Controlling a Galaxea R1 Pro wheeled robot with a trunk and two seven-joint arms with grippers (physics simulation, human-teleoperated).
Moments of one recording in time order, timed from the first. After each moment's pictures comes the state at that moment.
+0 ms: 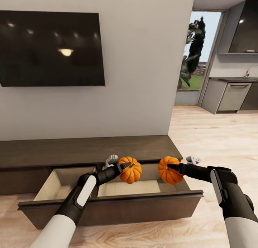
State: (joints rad) left arm -0.60 -0.10 -0.09 -0.92 0.70 0.62 -0.38; right arm -0.58 -0.14 -0.30 -1.19 0.03 0.95 0.81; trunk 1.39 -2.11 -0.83
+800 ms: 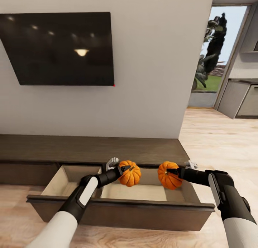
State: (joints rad) left arm -0.64 -0.10 -0.10 -0.80 0.69 0.58 -0.36; right arm -0.57 -0.14 -0.30 -1.11 0.04 0.92 0.79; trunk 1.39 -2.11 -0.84
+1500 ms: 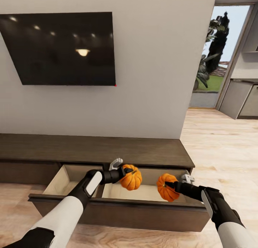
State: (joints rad) left arm -0.78 -0.12 -0.11 -0.54 0.62 0.64 -0.33; right arm -0.58 -0.13 -0.31 -0.74 0.03 0.55 0.68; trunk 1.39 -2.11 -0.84
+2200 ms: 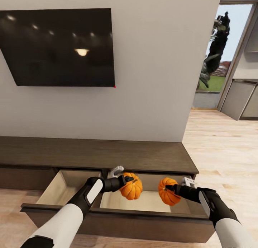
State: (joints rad) left arm -0.73 -0.13 -0.11 -0.53 0.57 0.63 -0.34; right arm -0.62 -0.13 -0.31 -0.61 0.03 0.54 0.58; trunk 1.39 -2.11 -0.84
